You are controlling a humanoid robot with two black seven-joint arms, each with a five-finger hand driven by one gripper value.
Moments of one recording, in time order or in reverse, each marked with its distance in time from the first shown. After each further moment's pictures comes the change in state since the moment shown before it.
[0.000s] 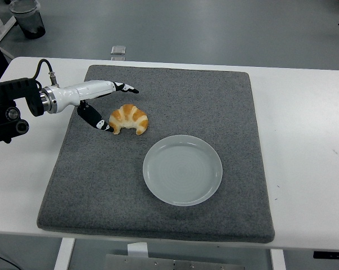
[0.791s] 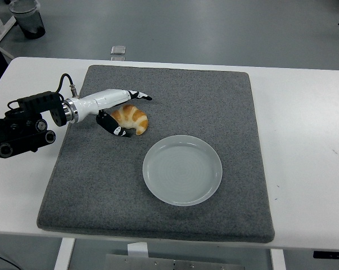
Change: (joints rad) left arm 0.081 -0.198 -0.008 0.205 -0.006 0.073 -0.077; right arm 0.000 0.000 0.000 0.000 0.000 0.000 0.000
